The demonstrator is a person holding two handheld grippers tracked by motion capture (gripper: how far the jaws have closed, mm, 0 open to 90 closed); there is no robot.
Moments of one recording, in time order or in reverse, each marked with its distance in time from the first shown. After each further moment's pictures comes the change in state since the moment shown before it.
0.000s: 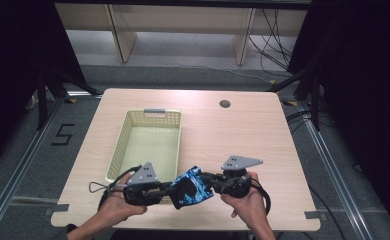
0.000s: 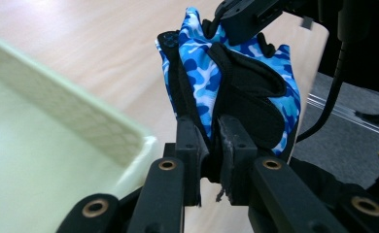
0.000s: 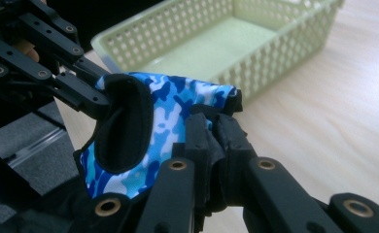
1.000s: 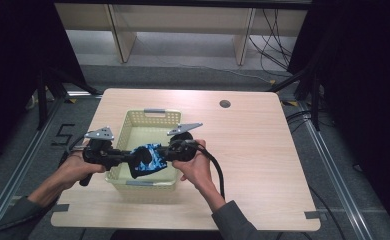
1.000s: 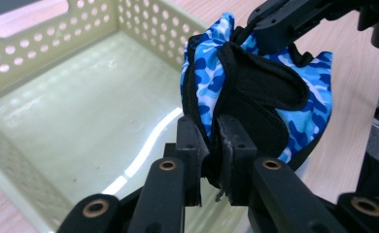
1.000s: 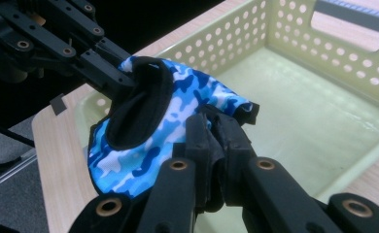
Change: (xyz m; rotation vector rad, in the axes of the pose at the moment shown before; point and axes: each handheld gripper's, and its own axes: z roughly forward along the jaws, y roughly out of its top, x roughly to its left) left arm 0.131 -0.005 -0.058 0.104 0.038 -0.119; right arm 0.011 0.090 0.119 0.081 0.027 0.002
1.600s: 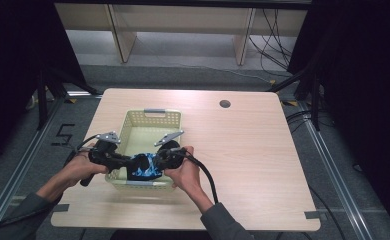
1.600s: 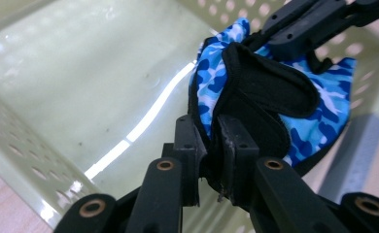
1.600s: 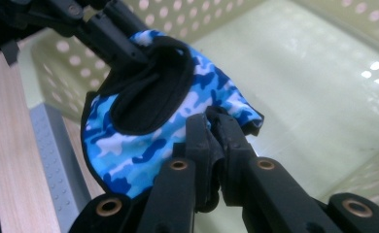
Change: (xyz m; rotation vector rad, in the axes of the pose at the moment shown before) left arm 0.019 -0.017 0.027 0.145 0.014 -0.010; right arm 0.010 -0.015 0.044 0.162 -0.068 -0.061
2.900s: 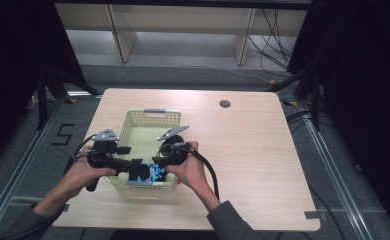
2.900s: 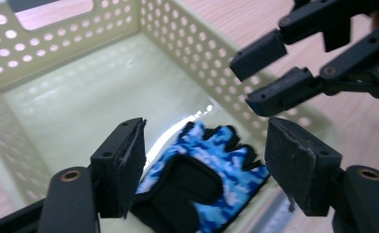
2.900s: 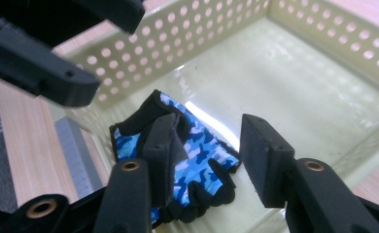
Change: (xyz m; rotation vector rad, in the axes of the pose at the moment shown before) left arm -0.051 0.017 -0.026 -0.201 0.088 -0.094; right arm -0.003 0.010 -0.025 -0.042 -0.023 0.010
